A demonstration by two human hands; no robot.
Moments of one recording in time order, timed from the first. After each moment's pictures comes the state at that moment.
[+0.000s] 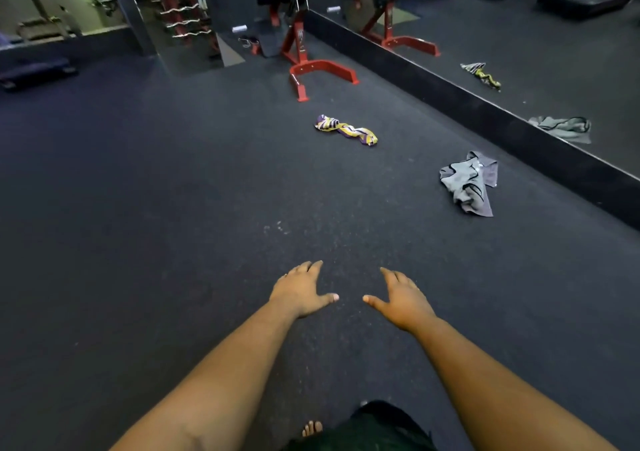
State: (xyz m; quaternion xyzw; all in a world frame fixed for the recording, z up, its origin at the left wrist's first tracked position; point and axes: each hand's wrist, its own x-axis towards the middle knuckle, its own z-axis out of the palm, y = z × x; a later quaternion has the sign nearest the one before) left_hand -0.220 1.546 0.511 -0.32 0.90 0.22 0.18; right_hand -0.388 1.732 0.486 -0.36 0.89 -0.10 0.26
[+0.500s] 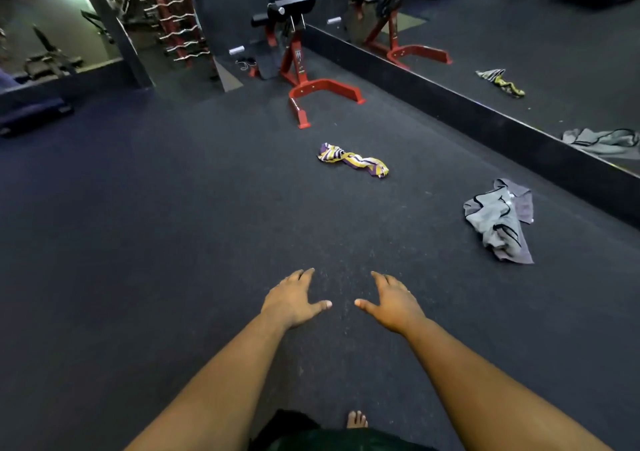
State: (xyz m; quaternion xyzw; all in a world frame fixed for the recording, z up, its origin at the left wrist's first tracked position) left_hand -0.483 1.274 0.512 -0.36 0.89 0.21 0.18; right_hand -0.657 1.447 0.473 -0.38 0.87 -0.12 0.28
